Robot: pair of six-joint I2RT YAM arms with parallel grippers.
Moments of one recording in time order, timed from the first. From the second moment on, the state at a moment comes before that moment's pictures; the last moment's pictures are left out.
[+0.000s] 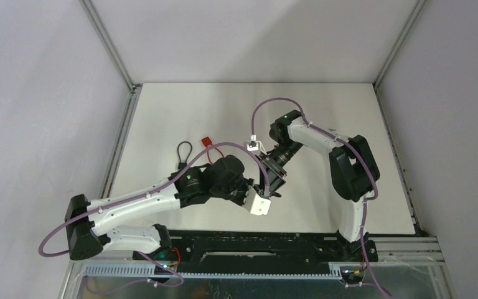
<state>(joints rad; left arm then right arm) -1.11 1.18 0.99 -0.56 0.16 0.91 0.58 1.94 1.49 -1.53 -1.19 -1.09</state>
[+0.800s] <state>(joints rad) -1.10 1.16 0.99 -0.51 0.14 0.84 0.58 1.93 1.50 -1.54 -1.22 -1.08</state>
